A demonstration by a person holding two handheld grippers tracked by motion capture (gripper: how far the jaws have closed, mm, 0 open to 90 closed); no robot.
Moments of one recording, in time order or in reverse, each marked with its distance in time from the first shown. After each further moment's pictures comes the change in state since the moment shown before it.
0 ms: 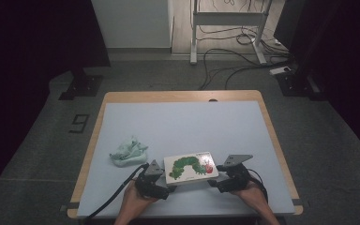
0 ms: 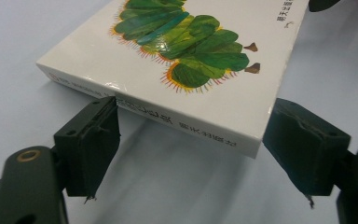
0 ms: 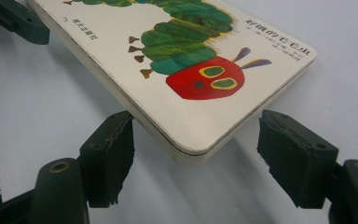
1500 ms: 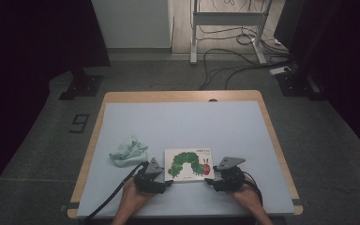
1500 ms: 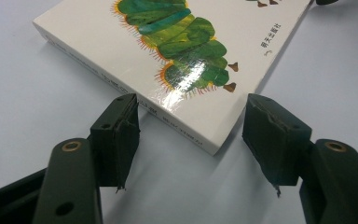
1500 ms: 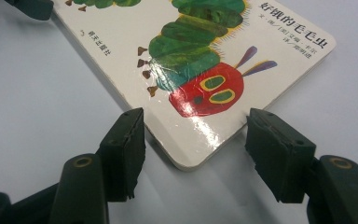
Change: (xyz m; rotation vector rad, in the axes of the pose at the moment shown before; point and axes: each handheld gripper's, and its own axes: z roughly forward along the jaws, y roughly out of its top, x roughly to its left) left arm 0.018 -0.003 0.010 0.022 0.060 0.053; right arm 0.004 -0.004 0.021 0.014 -0.098 -0.051
